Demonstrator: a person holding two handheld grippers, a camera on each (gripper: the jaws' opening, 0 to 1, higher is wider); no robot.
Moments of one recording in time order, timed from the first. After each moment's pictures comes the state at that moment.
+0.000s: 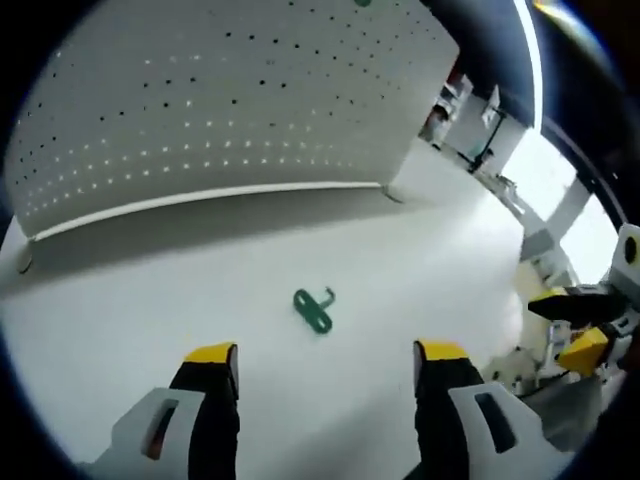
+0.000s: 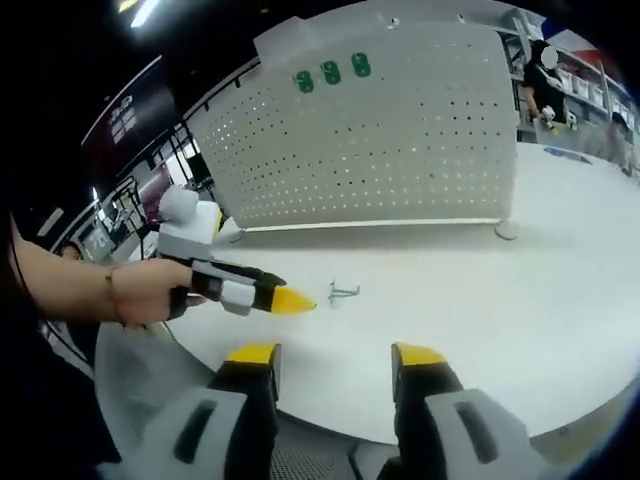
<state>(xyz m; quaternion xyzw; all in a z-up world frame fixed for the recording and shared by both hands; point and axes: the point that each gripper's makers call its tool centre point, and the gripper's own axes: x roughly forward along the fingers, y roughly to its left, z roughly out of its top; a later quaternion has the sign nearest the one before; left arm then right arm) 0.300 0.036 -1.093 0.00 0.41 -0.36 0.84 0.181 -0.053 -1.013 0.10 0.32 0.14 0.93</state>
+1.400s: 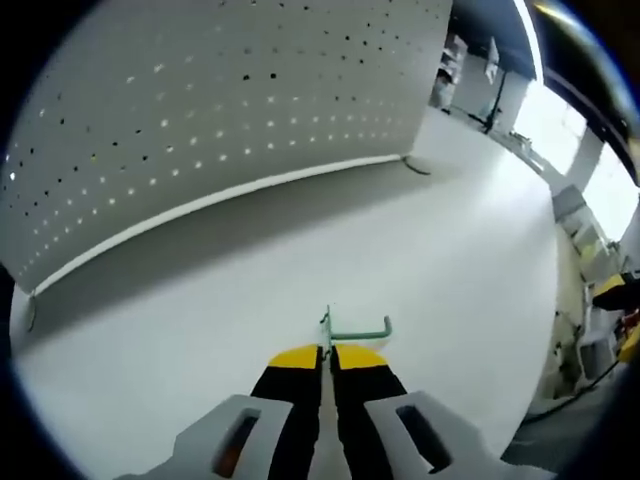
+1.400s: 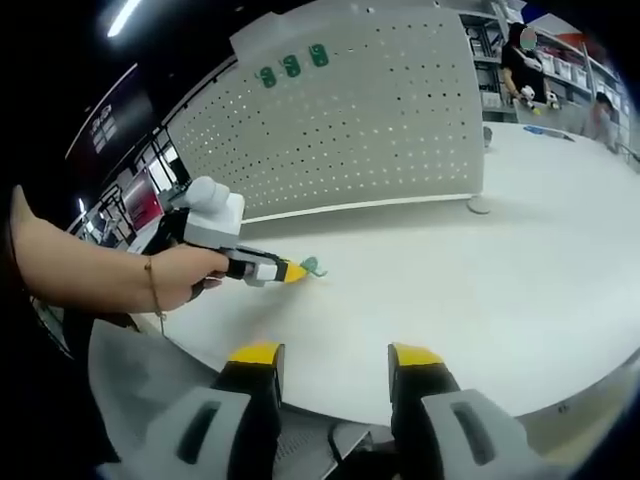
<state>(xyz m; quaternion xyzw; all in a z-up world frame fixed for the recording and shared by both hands) 0.329 0.015 -1.127 0.10 0.40 -0.34 0.84 0.163 -0.086 -1.032 0.12 0.34 0.11 0.93</state>
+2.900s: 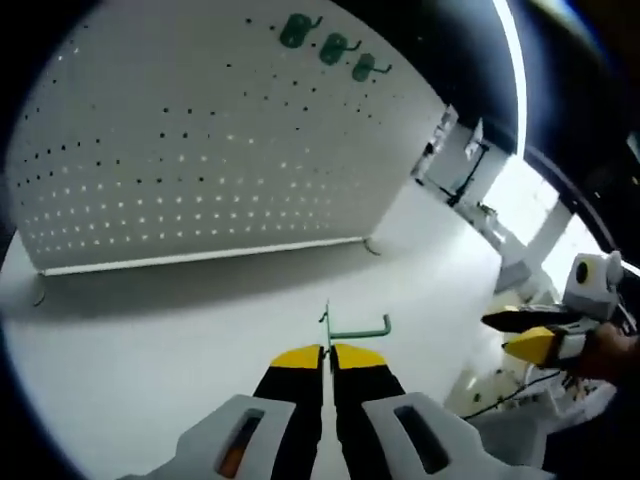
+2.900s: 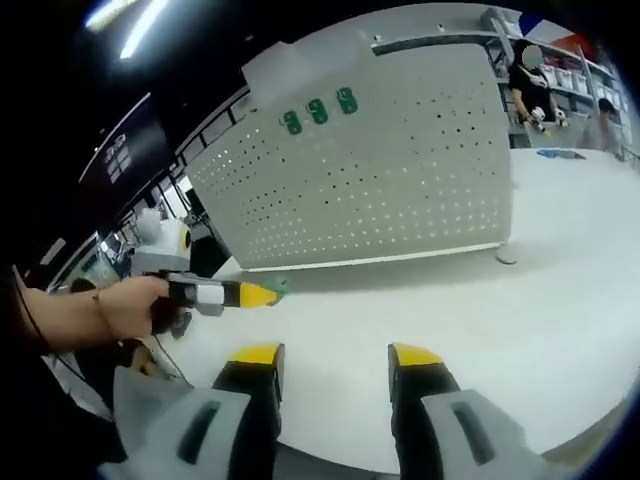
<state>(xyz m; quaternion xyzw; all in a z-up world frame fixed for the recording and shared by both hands) 0.311 0.070 -0.998 -0.07 0.36 -0.39 0.85 0.216 -0.045 -0.964 0.16 0.26 0.14 0.94</state>
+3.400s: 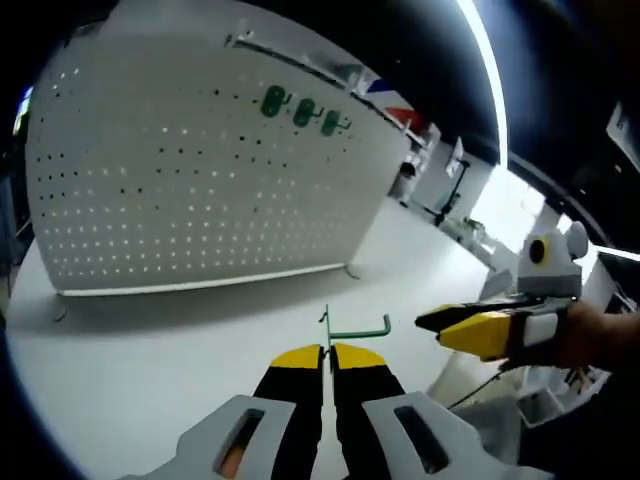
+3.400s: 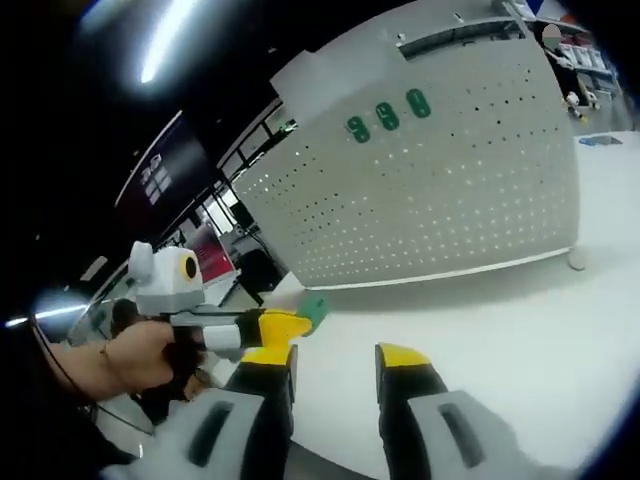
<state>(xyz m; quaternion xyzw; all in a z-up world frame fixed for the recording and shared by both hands) 0.276 0.094 -0.944 -0.09 0.29 -0.42 0.86 0.242 0.045 -0.919 0.23 0.24 0.24 0.91</state>
